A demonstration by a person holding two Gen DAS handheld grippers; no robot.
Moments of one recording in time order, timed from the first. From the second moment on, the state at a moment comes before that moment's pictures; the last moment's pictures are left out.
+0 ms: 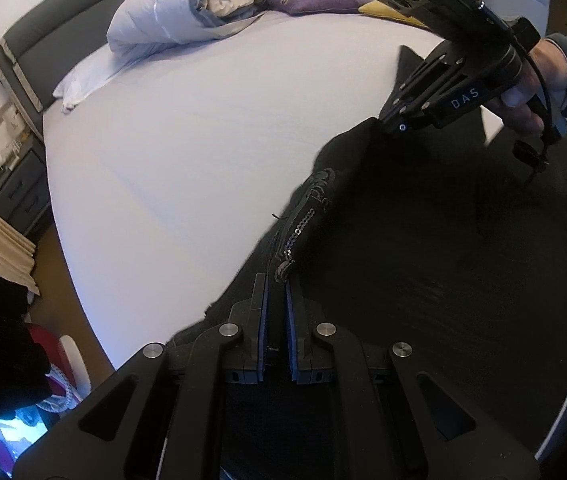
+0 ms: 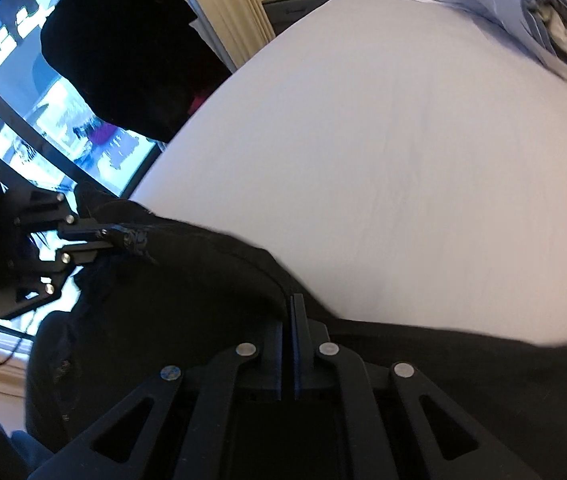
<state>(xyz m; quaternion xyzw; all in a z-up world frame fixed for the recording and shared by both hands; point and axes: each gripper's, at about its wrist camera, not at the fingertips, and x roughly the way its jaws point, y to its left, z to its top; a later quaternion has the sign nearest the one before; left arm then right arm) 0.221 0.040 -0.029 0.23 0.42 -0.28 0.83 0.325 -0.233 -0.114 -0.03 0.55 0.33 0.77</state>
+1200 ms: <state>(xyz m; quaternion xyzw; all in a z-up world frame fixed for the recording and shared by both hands) 0.108 -0.011 -0.051 0.26 0.47 -0.33 0.78 0.131 -0.265 -0.100 -0.15 0.53 0.28 0.78</state>
